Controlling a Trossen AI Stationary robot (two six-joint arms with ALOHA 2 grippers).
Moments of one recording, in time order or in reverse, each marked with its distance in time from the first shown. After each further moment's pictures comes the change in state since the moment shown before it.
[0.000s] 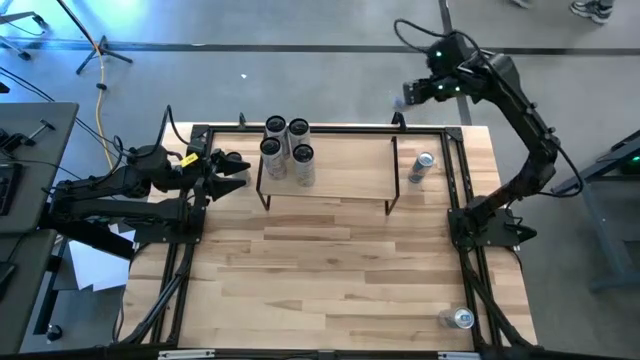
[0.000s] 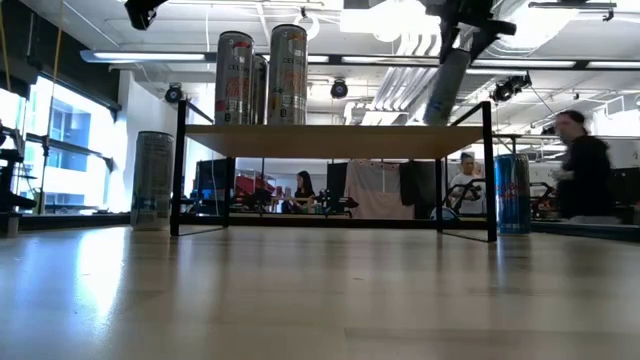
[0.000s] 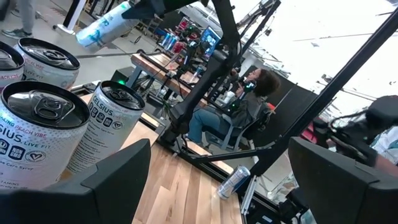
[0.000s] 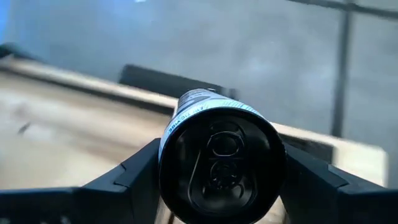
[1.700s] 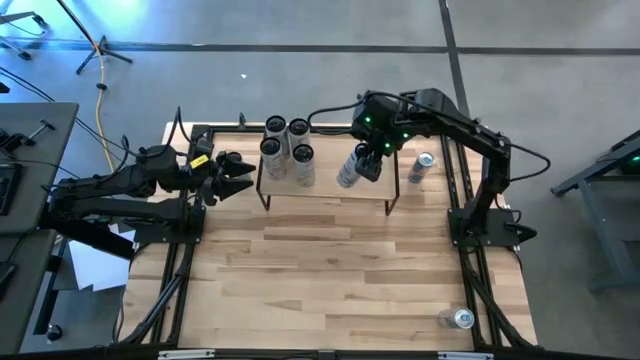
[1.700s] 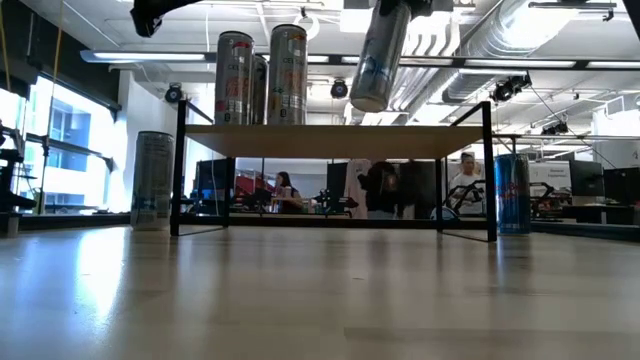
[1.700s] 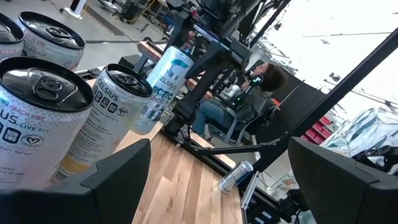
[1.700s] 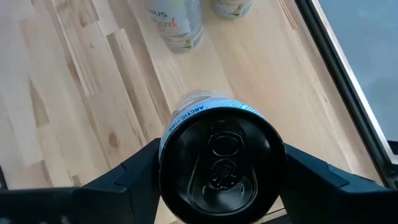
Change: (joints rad) left arm 0.000 0.046 0.000 0.000 -0.004 -0.045; right arm 0.573 0.297 0.310 -0.186 -0.213 -0.239
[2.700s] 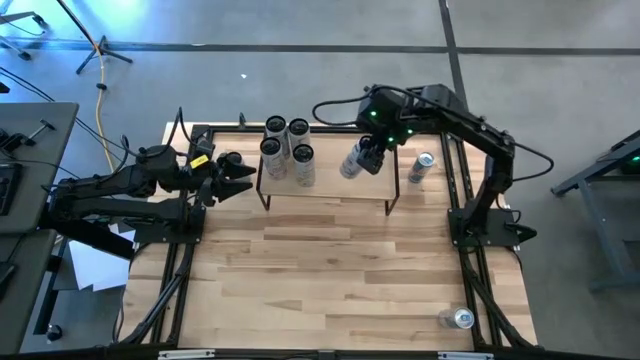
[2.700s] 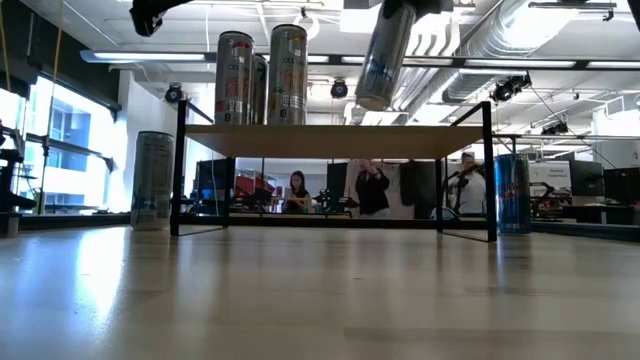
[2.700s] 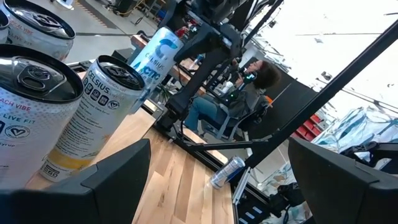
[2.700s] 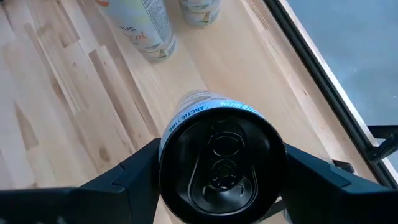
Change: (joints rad) left arm 0.000 0.000 0.000 -0.001 0.031 -0.027; right arm -0.023 -0.025 -0.002 -0.002 0.052 0.063
